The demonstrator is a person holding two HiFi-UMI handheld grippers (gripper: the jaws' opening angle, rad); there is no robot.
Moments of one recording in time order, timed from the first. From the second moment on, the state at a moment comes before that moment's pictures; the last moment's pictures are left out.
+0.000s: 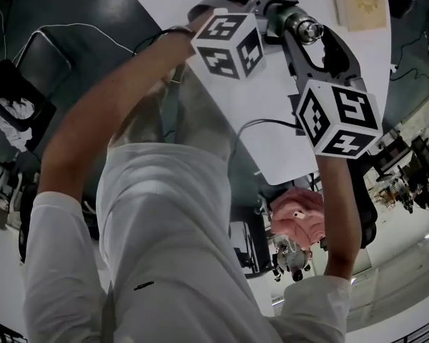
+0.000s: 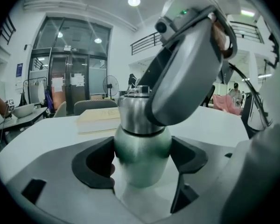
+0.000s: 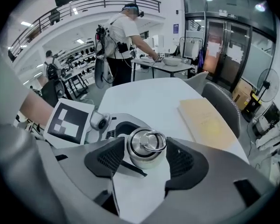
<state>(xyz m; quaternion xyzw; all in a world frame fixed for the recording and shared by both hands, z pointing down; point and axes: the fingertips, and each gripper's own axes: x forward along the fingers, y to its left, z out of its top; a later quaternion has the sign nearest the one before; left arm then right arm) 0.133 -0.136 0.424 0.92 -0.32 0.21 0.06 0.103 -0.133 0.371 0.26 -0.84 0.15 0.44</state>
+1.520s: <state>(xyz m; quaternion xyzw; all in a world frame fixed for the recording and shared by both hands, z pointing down) -0.020 0.037 0.139 0.81 -0.56 0.10 0.14 0.179 0.015 0.114 0.44 -0.89 0.06 0.13</state>
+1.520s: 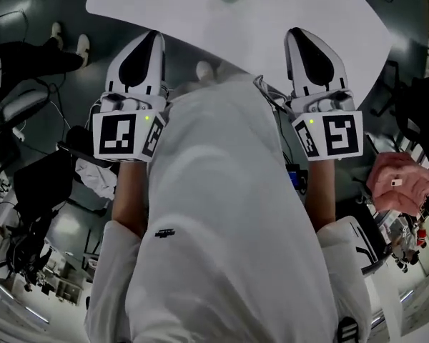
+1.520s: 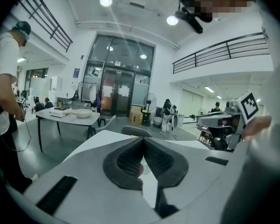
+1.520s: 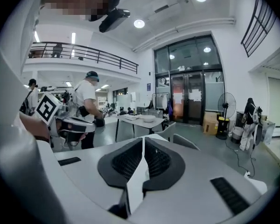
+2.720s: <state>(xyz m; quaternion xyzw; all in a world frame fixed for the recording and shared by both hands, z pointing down) 0.046 0.027 0.113 0.86 -0.49 0.09 0.14 0.191 0.020 0.119 0.44 -0.88 0.05 0.15</state>
